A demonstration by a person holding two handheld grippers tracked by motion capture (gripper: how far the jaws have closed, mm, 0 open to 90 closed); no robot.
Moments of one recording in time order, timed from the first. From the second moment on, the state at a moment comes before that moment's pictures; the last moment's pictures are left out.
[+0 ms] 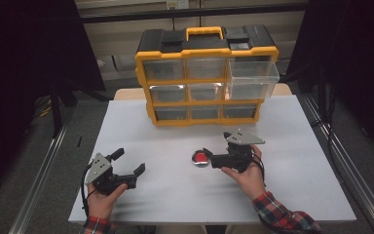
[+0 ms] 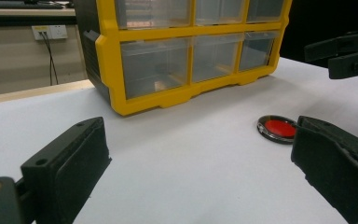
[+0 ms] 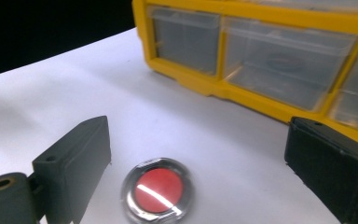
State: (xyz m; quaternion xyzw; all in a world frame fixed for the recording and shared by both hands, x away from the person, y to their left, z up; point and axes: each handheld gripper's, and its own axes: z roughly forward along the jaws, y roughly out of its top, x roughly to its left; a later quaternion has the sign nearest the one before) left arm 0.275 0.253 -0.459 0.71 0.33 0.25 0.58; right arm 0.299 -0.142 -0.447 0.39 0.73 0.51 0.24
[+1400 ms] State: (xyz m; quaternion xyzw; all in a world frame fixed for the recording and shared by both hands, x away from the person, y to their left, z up) left arm 0.277 0.251 -0.461 0.71 0.33 0.24 0.58; right arm 0.340 -0.105 -0.489 0.33 0.85 0.39 0.13
